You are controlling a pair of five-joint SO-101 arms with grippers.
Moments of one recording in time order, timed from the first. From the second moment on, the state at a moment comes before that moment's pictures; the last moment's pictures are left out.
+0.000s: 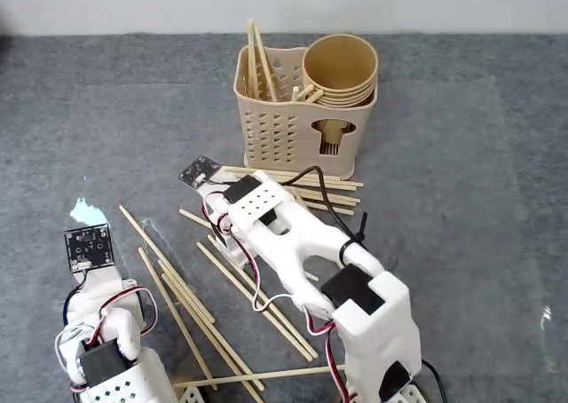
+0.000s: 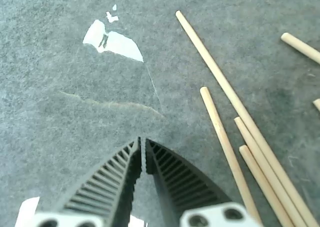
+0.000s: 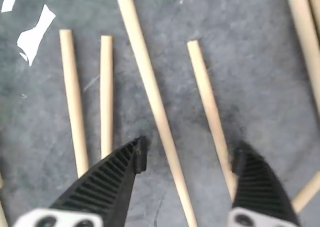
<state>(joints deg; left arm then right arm) -30.9 -103.3 96.9 71.0 -4.6 -42.8 25.4 3.8 68.0 6.3</state>
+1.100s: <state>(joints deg) -30.9 -103.3 96.9 71.0 -4.6 -39.7 8.0 1.2 68.5 12.8</state>
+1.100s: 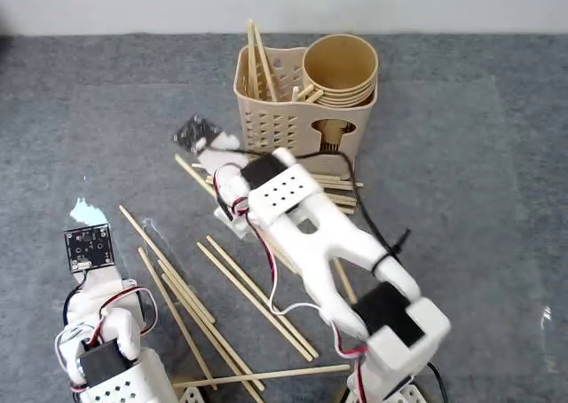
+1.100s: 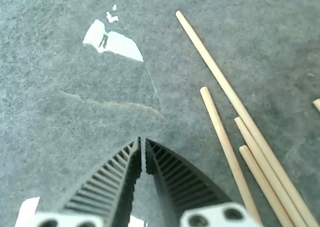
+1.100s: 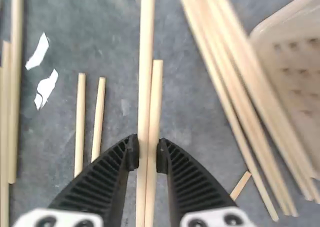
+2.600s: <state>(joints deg) -30.9 -103.3 96.9 71.0 -4.6 -38.2 7.5 -8.6 69.8 8.3</state>
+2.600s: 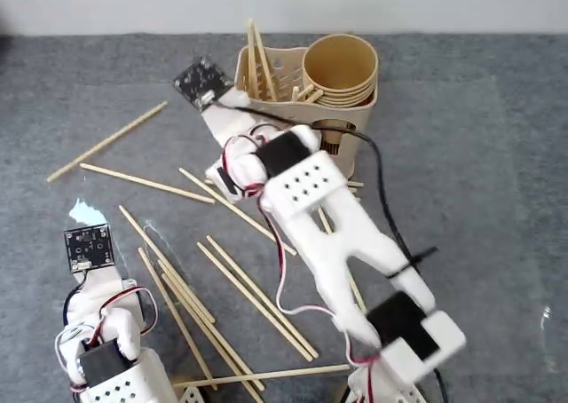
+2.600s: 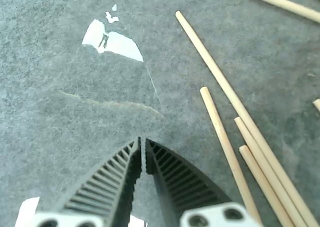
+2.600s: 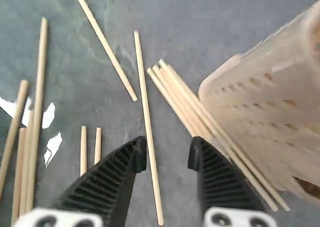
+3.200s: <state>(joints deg) -30.9 -103.3 96.9 71.0 -4.6 -41.8 26.8 -8.6 64.7 8.3</state>
